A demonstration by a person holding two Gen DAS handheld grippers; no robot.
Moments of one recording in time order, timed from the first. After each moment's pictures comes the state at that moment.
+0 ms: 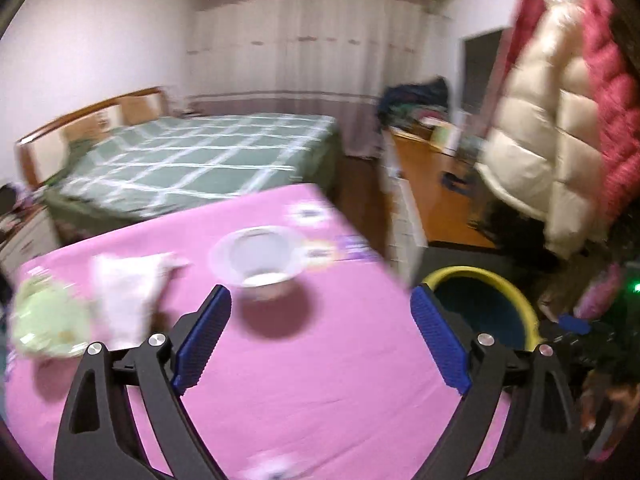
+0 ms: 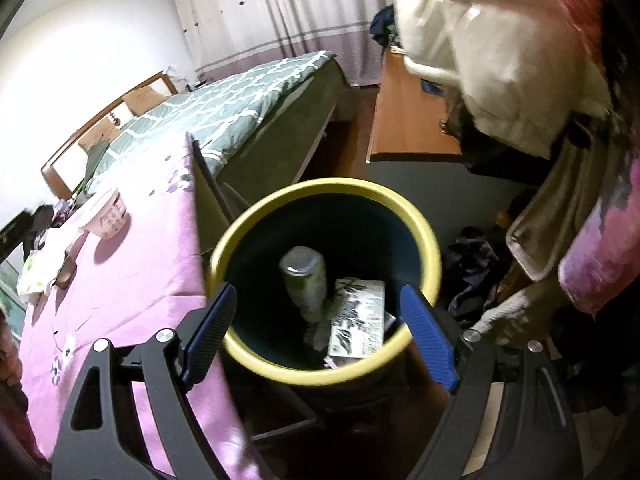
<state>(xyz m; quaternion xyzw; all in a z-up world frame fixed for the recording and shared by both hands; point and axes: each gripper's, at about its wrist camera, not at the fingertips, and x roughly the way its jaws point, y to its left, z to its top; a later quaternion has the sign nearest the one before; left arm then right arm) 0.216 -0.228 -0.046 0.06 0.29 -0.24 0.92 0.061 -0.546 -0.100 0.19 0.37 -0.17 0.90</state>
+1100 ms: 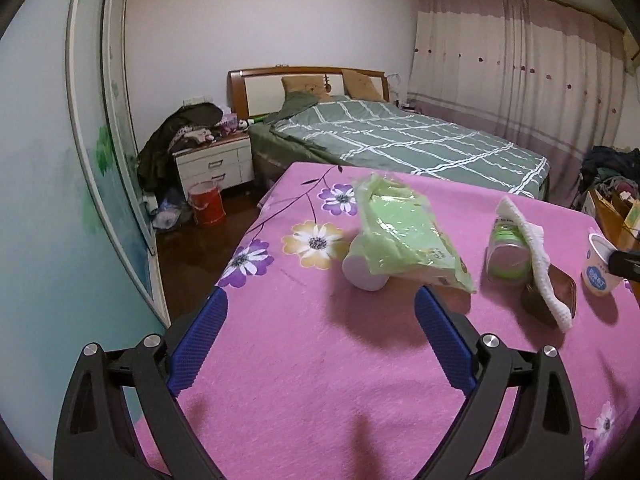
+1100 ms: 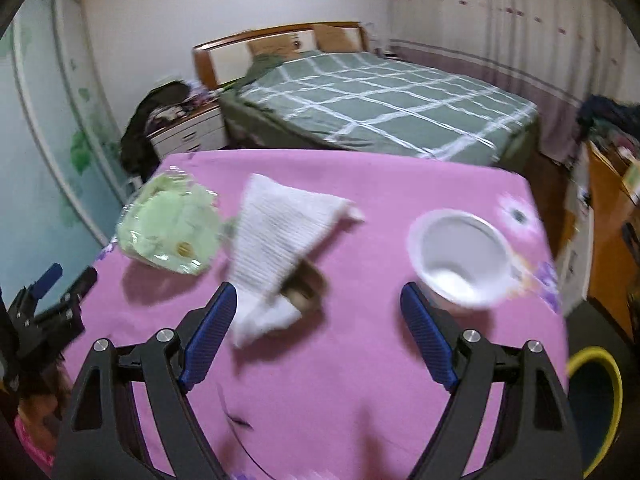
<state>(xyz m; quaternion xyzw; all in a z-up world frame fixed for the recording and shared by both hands) 0.246 0.065 -0.115 -0.03 0.30 0.11 0.95 0.292 -0.215 -0.054 -0.01 0.39 0.11 0.91</state>
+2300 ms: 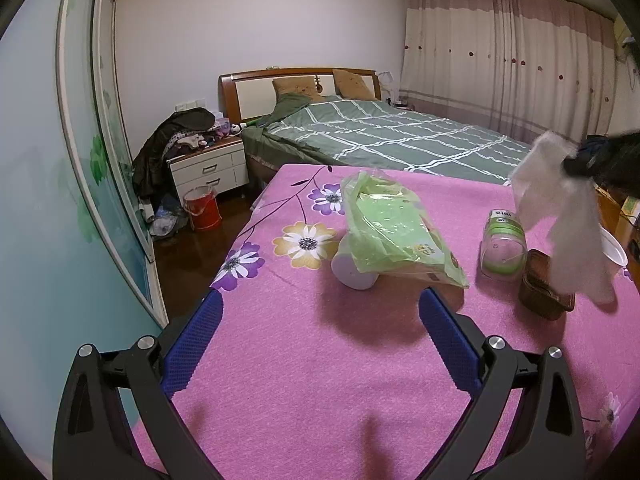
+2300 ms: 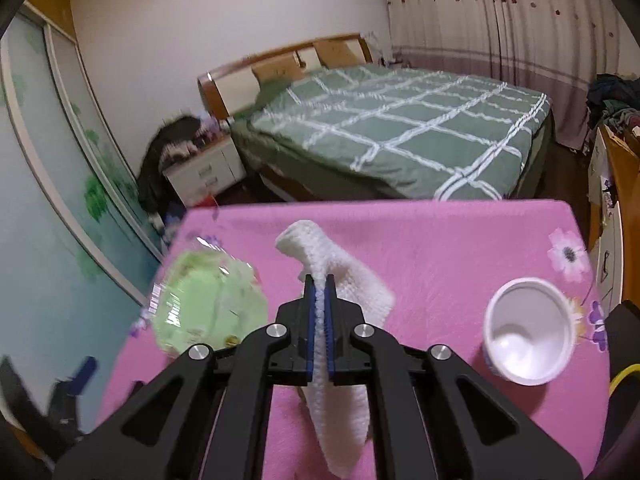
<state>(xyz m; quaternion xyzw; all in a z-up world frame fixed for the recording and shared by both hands) 0.239 0.046 -0.113 -0.01 0.29 0.10 0.95 0.340 -0.194 -0.017 0.08 0.36 0.13 0.92</state>
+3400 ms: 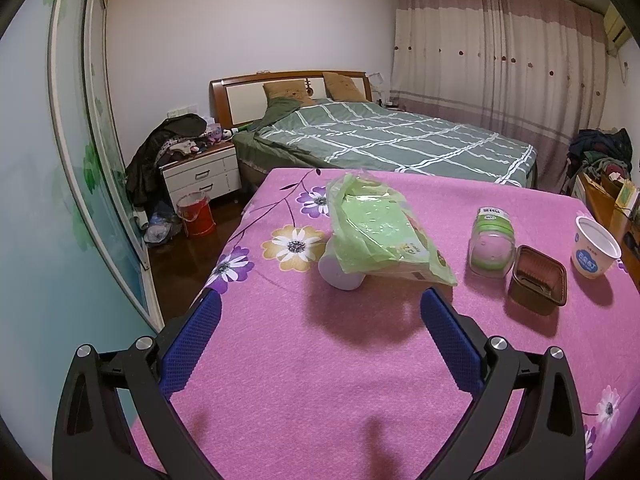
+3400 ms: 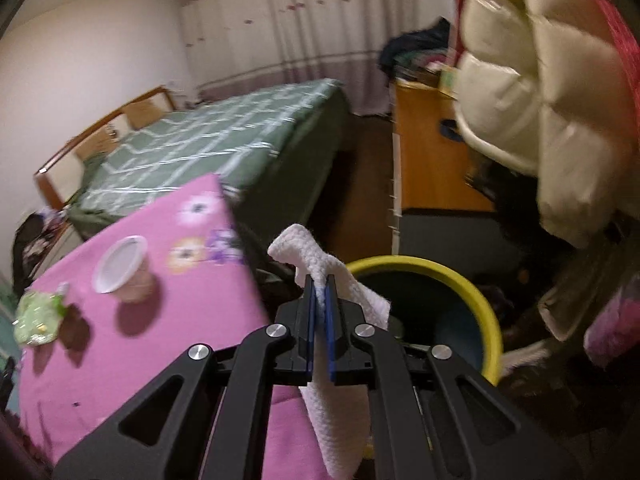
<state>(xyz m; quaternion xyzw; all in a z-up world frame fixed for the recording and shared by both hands) 0.235 0.039 -0.110 0.00 0.29 0.08 0.95 0.149 -0.494 -0.052 0.16 0.33 -0.21 0.90</state>
